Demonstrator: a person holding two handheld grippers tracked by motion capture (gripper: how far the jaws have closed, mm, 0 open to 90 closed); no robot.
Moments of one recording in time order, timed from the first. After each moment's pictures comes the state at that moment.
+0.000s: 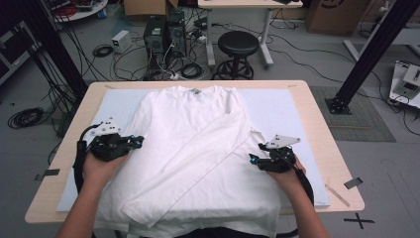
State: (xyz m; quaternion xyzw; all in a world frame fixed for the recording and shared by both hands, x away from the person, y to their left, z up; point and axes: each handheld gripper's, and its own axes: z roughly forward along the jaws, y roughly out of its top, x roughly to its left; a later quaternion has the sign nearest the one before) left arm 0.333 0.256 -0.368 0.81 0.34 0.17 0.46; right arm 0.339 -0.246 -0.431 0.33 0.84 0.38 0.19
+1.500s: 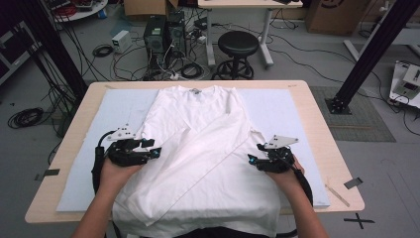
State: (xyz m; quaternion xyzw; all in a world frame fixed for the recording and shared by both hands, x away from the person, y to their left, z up) left arm 0.331 0.233 -0.397 0.79 0.35 0.12 0.49; right arm 0.339 -0.242 -0.432 0.33 0.84 0.38 0.19
